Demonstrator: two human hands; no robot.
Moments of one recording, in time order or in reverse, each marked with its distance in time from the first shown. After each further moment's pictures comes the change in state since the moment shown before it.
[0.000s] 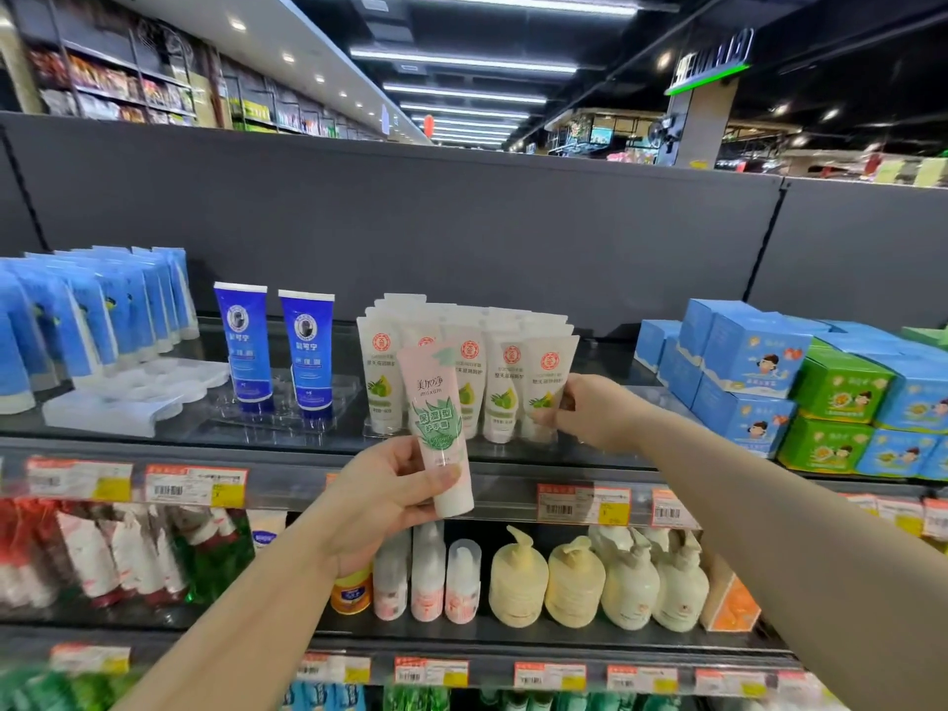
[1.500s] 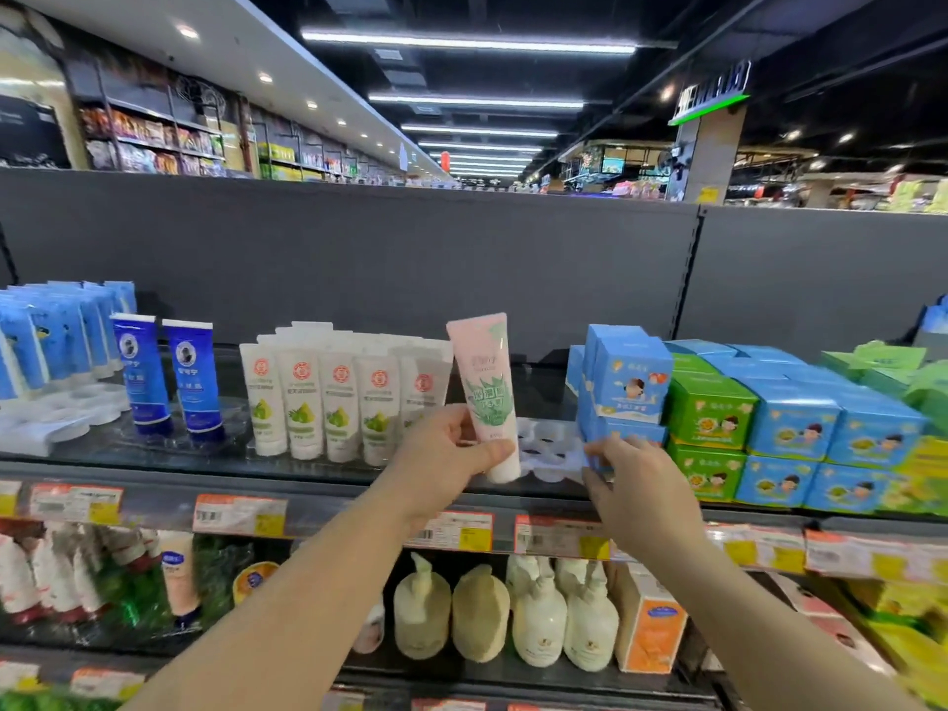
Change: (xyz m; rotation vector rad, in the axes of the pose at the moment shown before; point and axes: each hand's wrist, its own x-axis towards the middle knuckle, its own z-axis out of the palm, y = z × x) left_hand 0.065 0.013 0.179 0.301 0.087 0.254; right_hand -0.087 0.143 -0.038 -0.271 0.527 0.027
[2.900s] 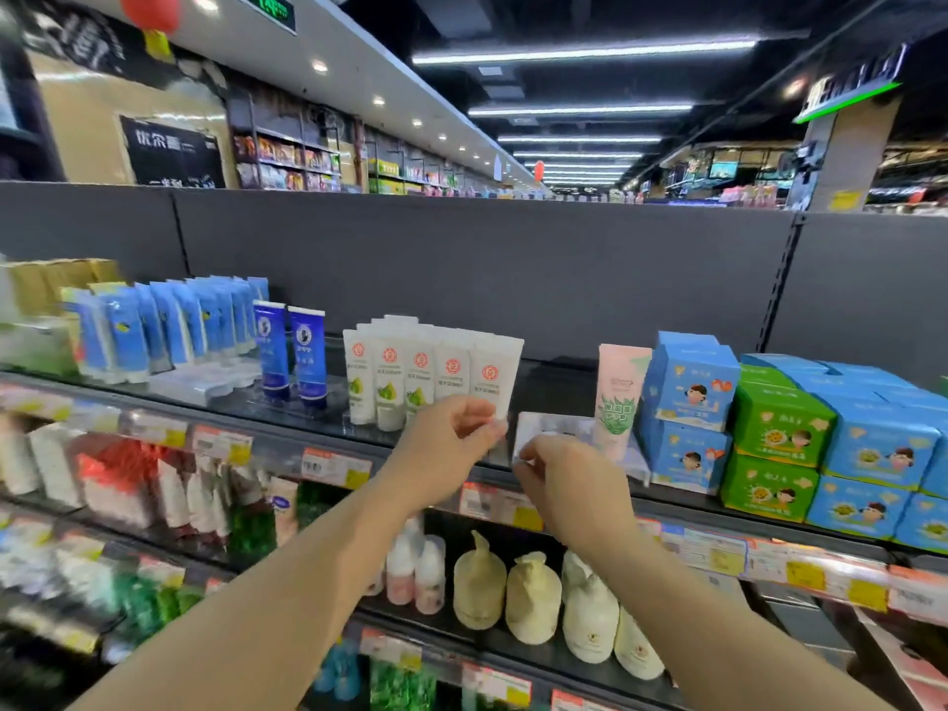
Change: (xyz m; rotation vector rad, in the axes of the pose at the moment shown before) left_hand -0.050 0.012 -0.032 0.430 0.250 0.076; right_hand -0.012 -0.081 0.018 0.116 -0.083 -0.347
